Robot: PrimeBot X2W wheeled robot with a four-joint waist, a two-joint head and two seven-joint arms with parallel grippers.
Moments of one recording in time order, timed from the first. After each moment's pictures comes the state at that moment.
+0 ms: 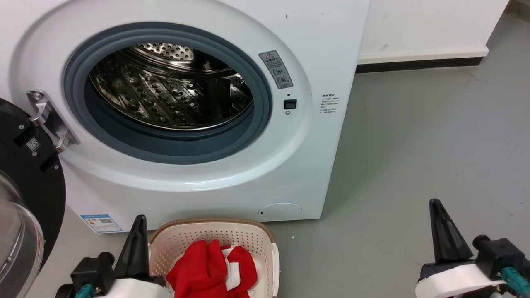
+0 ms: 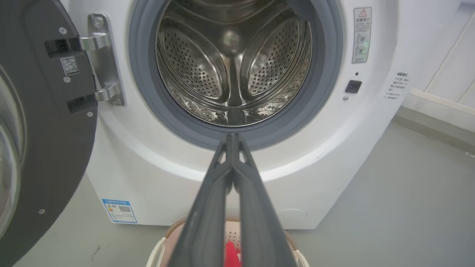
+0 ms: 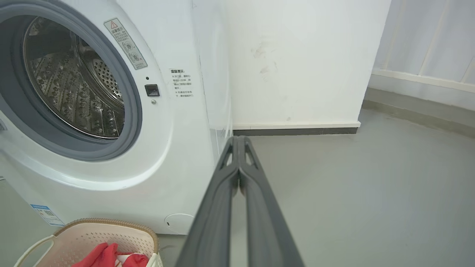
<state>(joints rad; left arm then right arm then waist) 0.06 0.05 0.08 0.10 -0.16 -0.12 -0.23 0.04 -0.05 -0.04 0.10 0.06 0.13 -0.25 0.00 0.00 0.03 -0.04</state>
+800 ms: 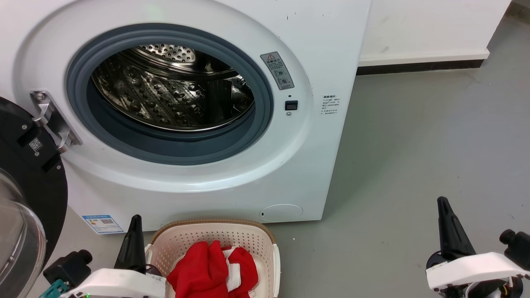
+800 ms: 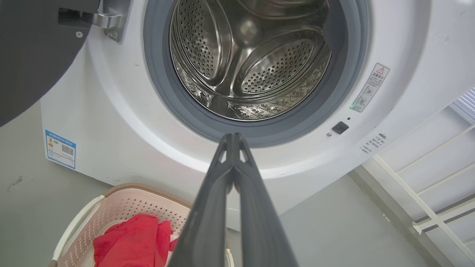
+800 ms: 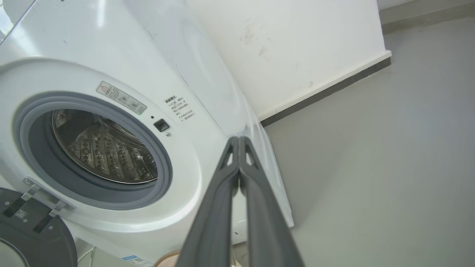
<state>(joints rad) 0.03 0.05 0.09 0.14 -0.61 -0.12 -0.13 0.00 -0.07 -0.03 0.14 0.57 0.13 -0.16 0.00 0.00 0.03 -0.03</state>
